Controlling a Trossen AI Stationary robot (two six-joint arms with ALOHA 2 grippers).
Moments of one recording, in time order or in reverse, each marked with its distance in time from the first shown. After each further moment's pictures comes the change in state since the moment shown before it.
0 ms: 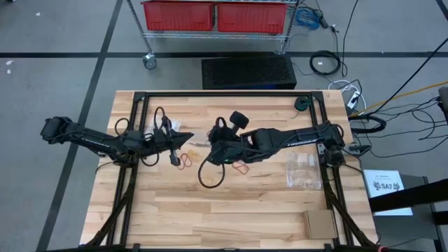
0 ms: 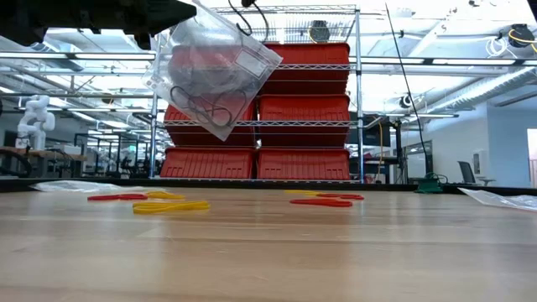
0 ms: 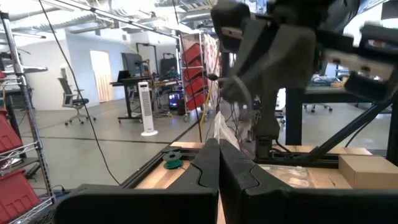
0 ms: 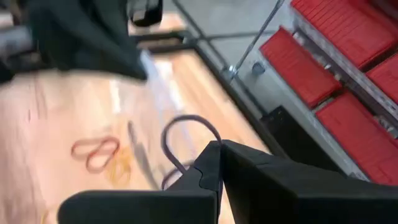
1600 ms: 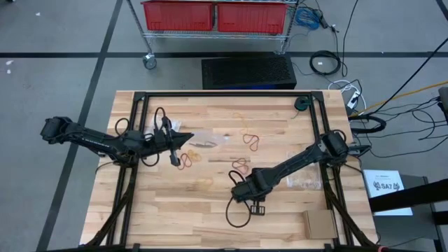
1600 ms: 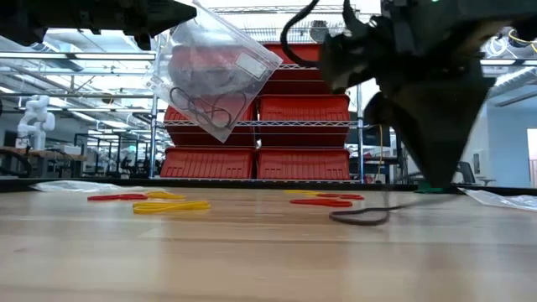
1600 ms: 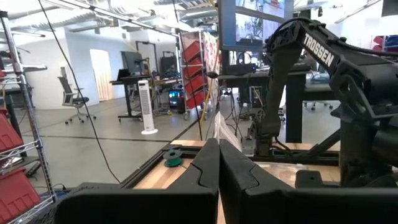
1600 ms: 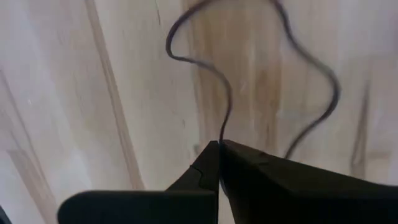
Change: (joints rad) left arm 0.000 0.000 0.000 -0.009 0.000 0.001; right arm 0.185 0.000 -0.683 0.011 -0.885 0.188
